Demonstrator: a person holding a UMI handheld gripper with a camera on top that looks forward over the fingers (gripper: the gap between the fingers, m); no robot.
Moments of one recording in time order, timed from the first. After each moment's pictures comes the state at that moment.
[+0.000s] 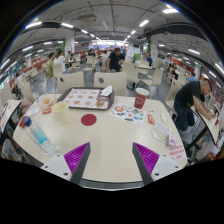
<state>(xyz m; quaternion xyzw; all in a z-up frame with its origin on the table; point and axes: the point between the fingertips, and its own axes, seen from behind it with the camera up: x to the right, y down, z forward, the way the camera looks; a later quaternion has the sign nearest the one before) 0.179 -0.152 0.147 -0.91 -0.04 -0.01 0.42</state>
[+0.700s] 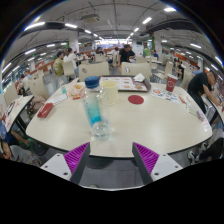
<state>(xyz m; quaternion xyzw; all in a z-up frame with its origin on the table) -0.062 -0.236 0.057 -0.91 -0.03 0.04 0.41</state>
